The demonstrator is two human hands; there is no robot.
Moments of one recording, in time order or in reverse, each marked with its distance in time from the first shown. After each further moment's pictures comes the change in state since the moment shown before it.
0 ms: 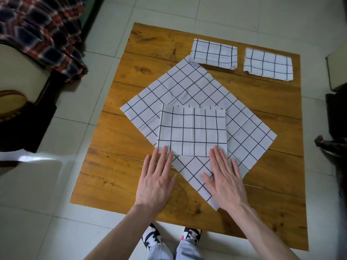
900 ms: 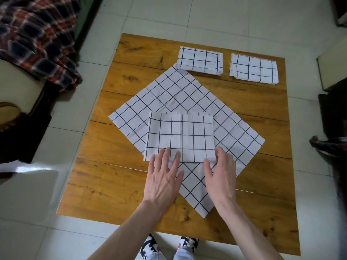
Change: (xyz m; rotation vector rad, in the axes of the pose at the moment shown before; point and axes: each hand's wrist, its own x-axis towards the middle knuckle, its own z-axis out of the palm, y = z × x) left_hand 0.044 0.049 -0.005 0.004 0.014 0.004; right_hand 0.027 -0.012 -0.041 0.475 0.226 0.427
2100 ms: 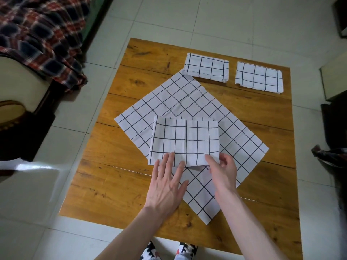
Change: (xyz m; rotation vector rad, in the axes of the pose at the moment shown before) left_hand -0.008 -0.004 0.004 -0.032 -0.028 0.045; right_hand 0.022 -0.032 -0.010 0.977 -0.042 0.514
